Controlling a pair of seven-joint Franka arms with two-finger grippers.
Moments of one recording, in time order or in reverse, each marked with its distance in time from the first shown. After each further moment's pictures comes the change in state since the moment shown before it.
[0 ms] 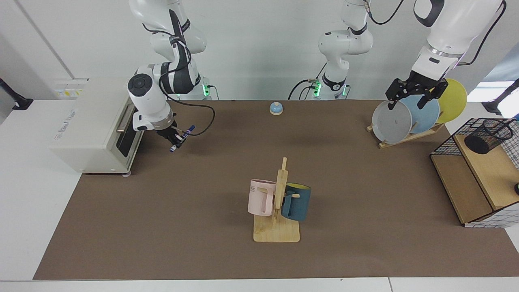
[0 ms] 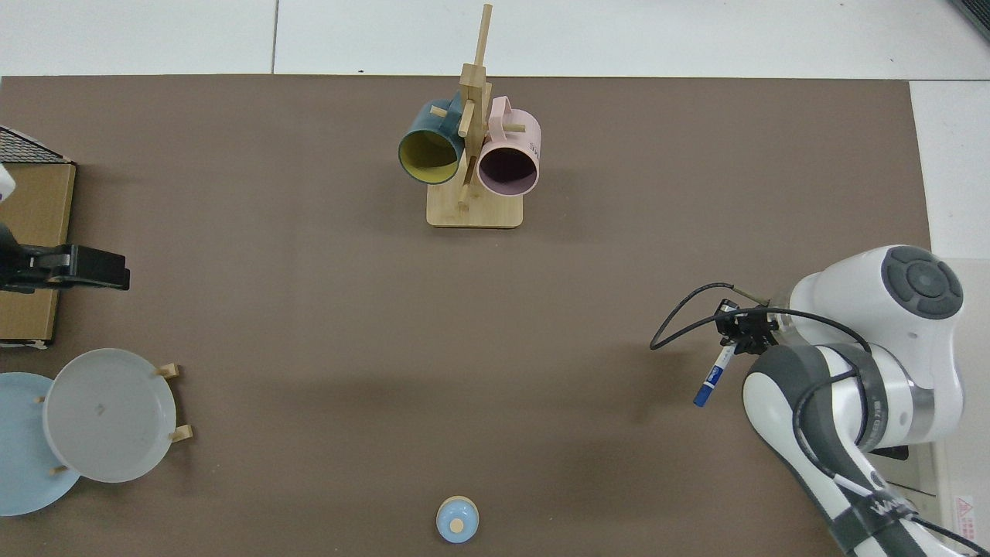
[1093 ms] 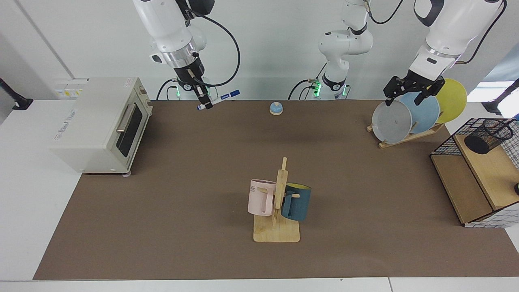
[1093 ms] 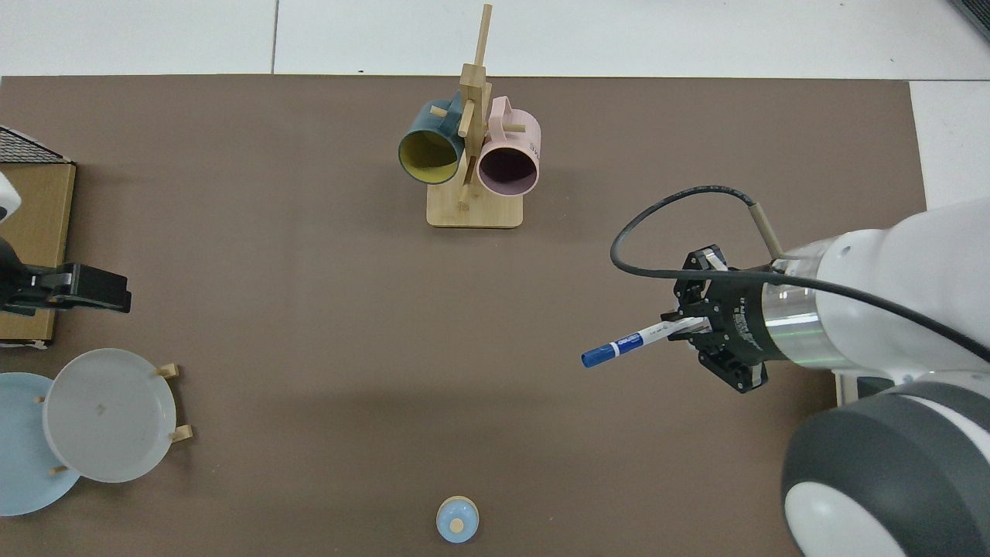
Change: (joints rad) left arm 0.000 -0.008 -0.002 0.001 -0.002 -0.081 0.000; right arm 0.196 -0.100 0.018 0.438 0.177 -0.362 0.816
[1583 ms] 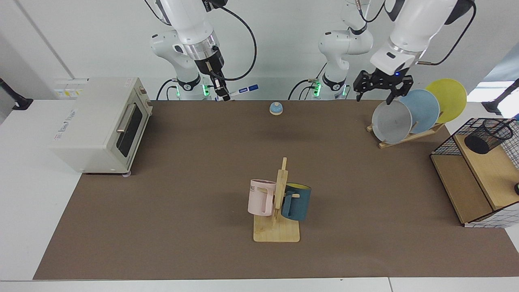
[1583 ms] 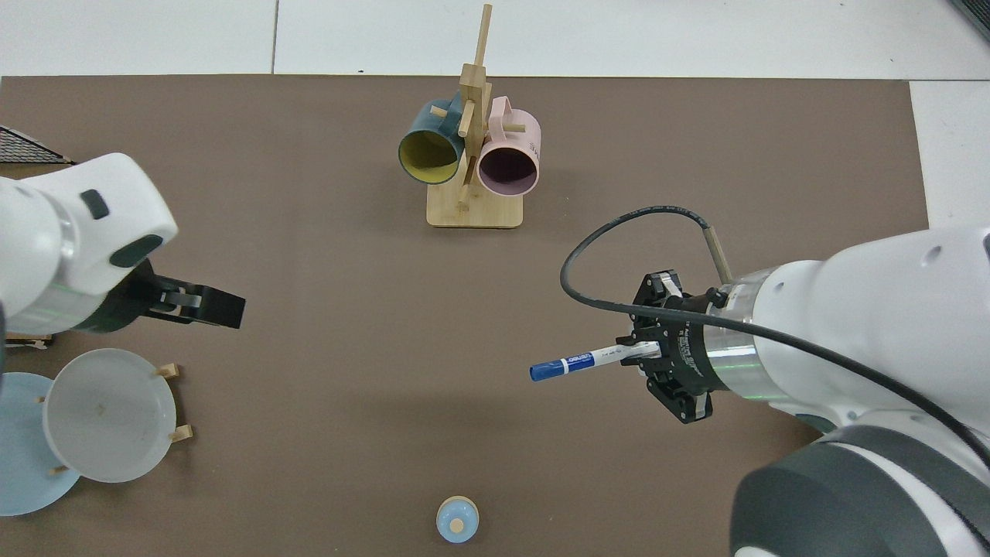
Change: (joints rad) left arm -0.037 -0.006 -0.165 0.000 -0.032 0.011 0.011; right arm 0.071 -0.009 0.014 -0.003 0.035 0.000 0.206
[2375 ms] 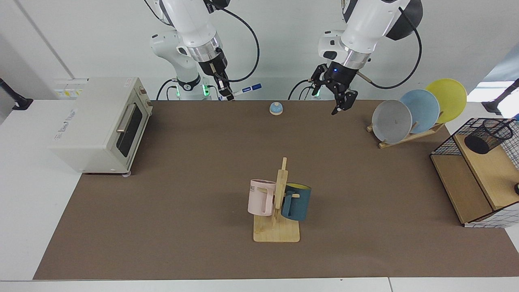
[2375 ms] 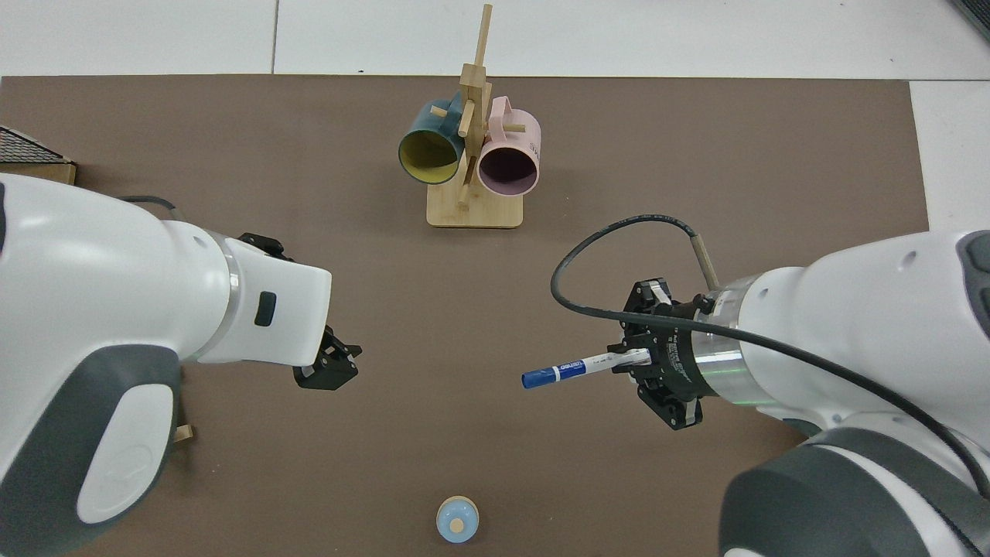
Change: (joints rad) left arm -0.087 -0.037 -0.062 -0.135 -0.186 0.226 0.709; right arm 0.011 -0.001 -0.001 -0.016 0.019 0.000 0.015
